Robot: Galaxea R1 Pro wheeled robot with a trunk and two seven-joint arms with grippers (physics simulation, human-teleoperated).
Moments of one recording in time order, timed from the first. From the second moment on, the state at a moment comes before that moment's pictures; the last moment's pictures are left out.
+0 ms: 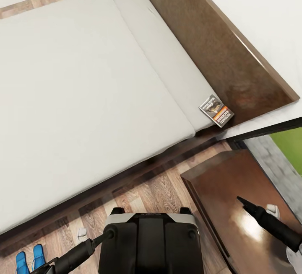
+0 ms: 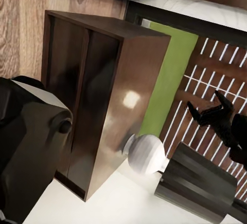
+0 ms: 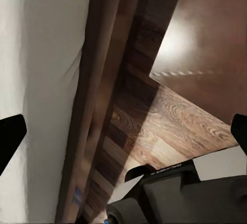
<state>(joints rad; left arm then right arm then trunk) -0.42 0.16 0.30 -0.32 0.28 0.17 -1.35 -0.35 -0.41 -0.39 -0.73 -0.66 0.51 0.95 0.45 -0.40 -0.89</state>
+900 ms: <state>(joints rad) -0.42 0.16 0.31 -0.25 0.28 0.15 -1.16 -0.72 -0.10 -0.38 -0.71 -0.91 0.44 0.57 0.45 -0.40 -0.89</state>
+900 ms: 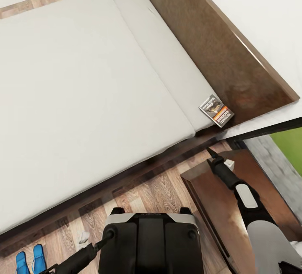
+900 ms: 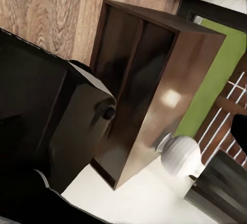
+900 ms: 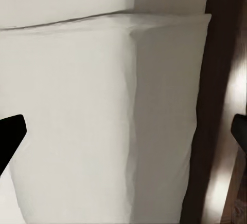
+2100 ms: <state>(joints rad) -0.42 0.17 0.31 -0.22 0.28 0.16 -1.14 -0.80 -0.07 -0.38 -0.76 -1.30 0.24 0.58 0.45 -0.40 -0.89</state>
